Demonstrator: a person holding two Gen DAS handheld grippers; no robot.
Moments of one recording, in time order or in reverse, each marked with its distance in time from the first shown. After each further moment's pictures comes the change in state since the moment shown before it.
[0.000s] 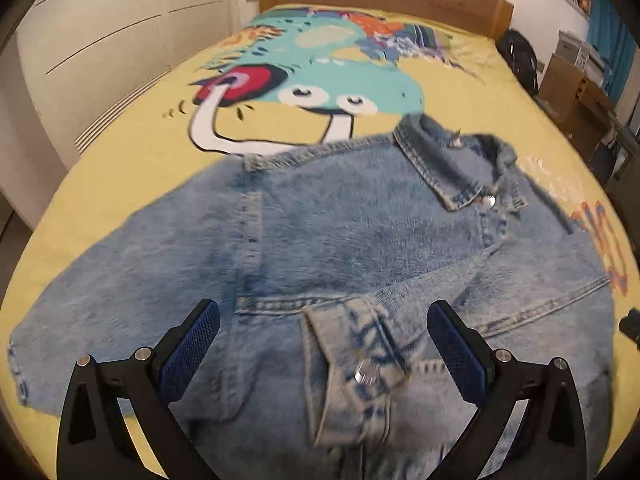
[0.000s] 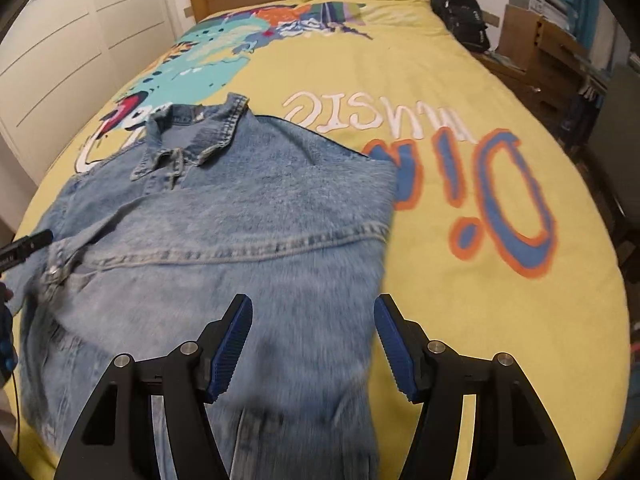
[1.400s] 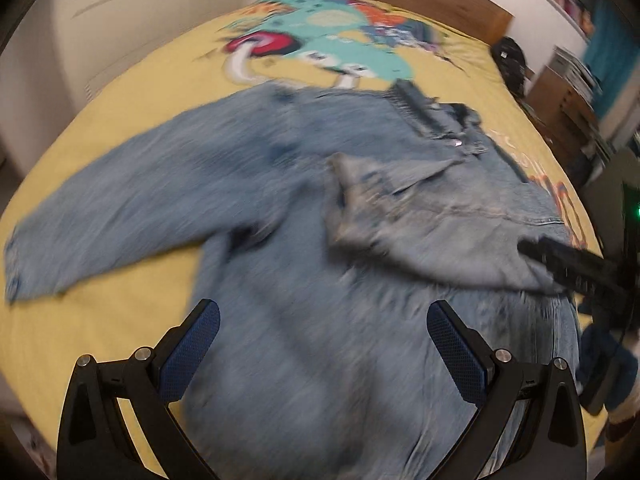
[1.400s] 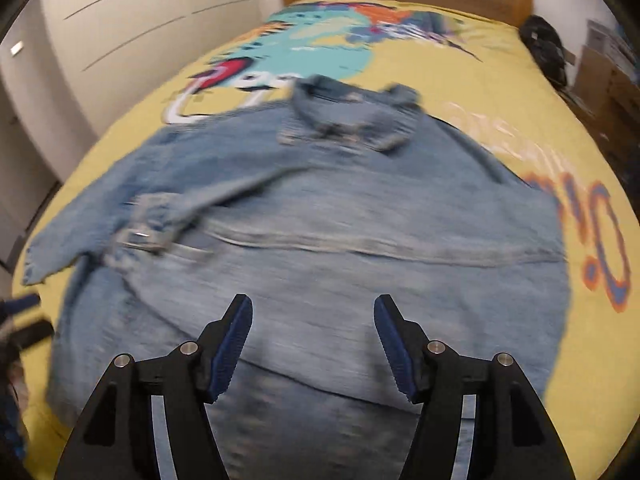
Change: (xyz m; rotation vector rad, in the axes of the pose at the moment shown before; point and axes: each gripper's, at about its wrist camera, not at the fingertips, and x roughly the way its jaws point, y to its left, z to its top) left arm -0.072 0.007 -0.086 -0.060 0.062 -0.101; right arm 0.031 0.141 -0.009 -0.180 0.009 0.145
